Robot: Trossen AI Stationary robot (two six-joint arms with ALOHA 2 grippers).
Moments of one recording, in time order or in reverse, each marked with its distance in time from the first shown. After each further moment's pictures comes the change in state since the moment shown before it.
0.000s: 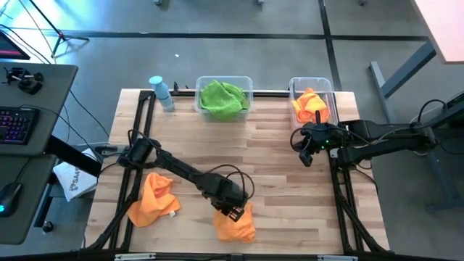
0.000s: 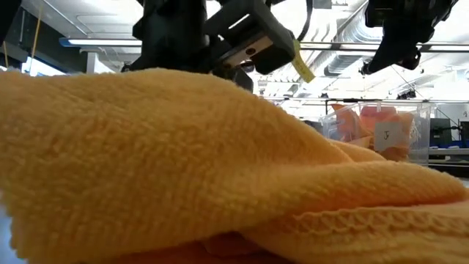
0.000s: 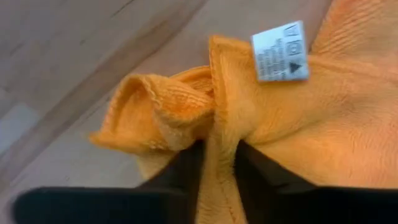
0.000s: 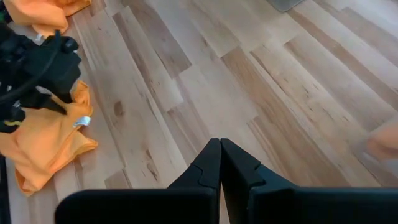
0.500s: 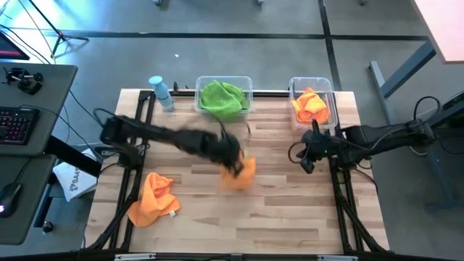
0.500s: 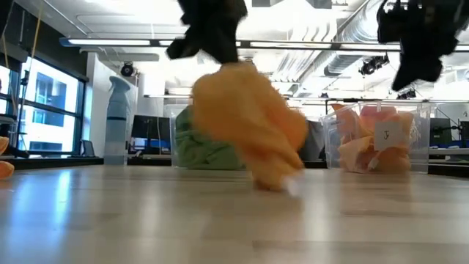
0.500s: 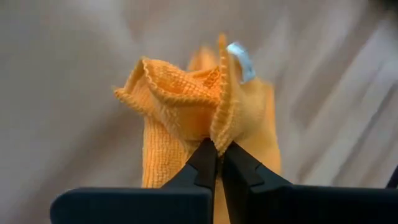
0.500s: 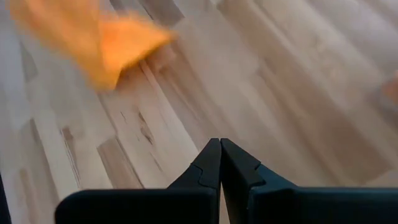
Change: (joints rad) left arm 0.239 -0.397 -0.008 -0.094 -0.357 0.407; right arm 0.099 -0.016 -0.081 -0.055 0.003 0.142
